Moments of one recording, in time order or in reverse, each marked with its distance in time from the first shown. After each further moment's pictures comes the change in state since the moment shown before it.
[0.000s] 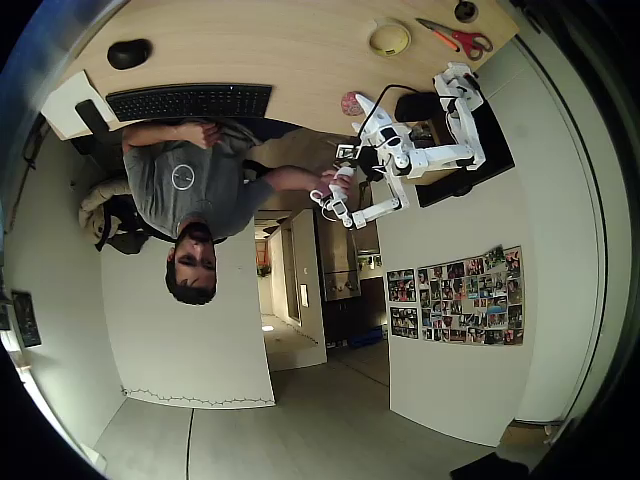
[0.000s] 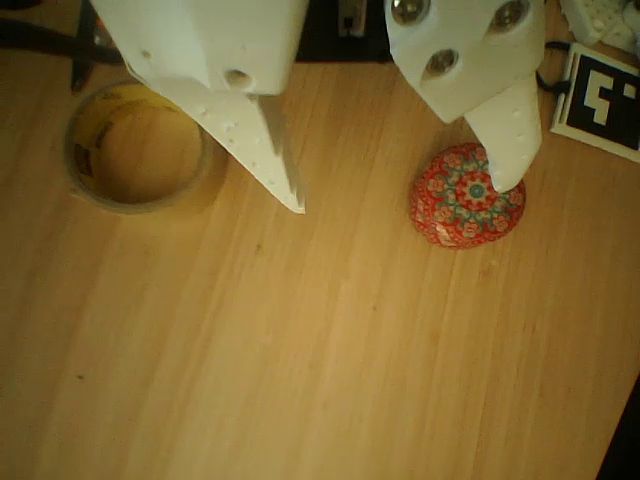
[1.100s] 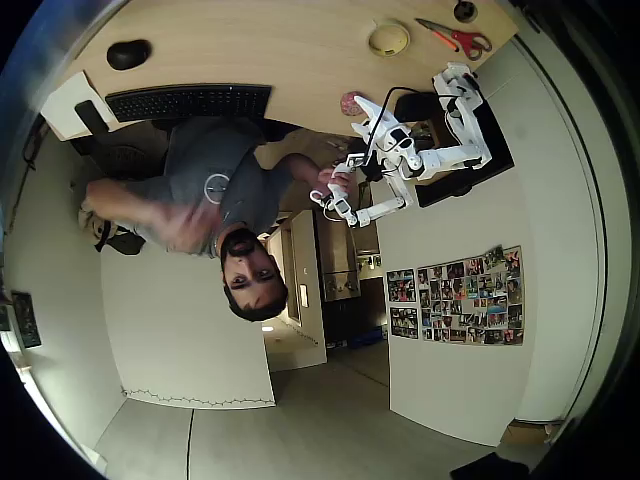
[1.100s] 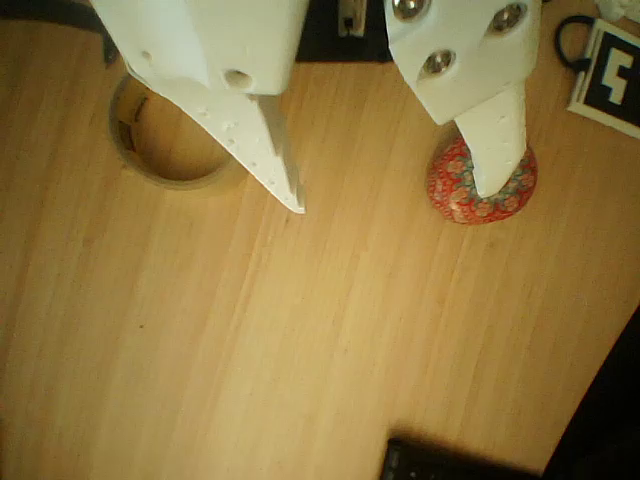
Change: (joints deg) arm 4.5 7.6 4.8 -5.9 -5.1
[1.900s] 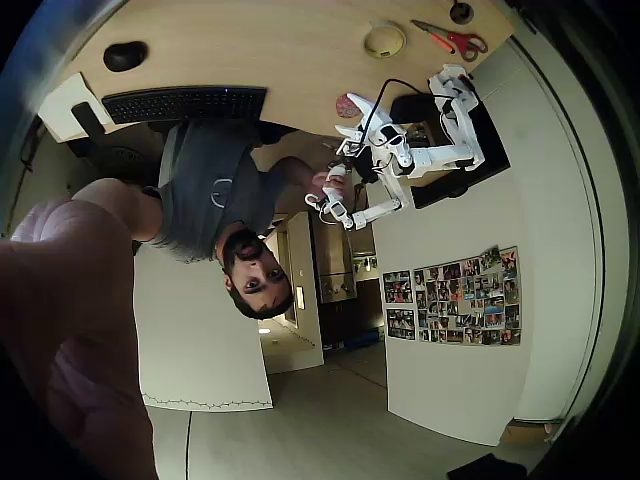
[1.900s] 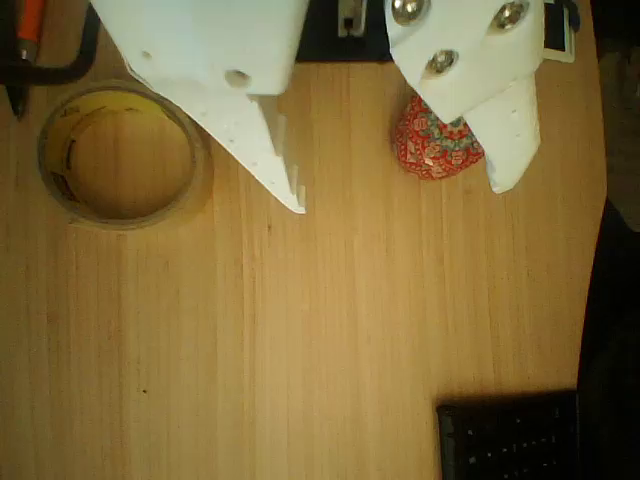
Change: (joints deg) arm 0.4 -4.2 -1.8 -1.2 18.9
